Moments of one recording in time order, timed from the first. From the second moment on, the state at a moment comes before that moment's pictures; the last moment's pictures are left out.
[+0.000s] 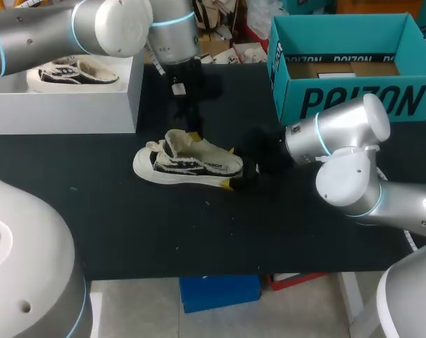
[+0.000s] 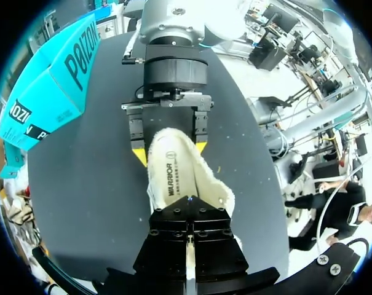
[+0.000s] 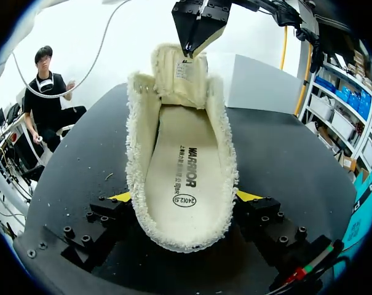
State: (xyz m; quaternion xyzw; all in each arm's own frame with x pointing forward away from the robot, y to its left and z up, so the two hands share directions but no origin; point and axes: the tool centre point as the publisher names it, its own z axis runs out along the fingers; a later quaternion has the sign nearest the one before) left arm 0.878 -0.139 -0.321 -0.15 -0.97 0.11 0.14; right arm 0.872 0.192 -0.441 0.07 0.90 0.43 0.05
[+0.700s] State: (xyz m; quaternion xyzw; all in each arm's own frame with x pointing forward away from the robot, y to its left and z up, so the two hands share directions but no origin) left arm 0.879 -0.140 -0.330 -0.15 -0.96 0.09 0.20; right arm 0.872 0.192 -0.441 0.07 0.90 0.43 0.05
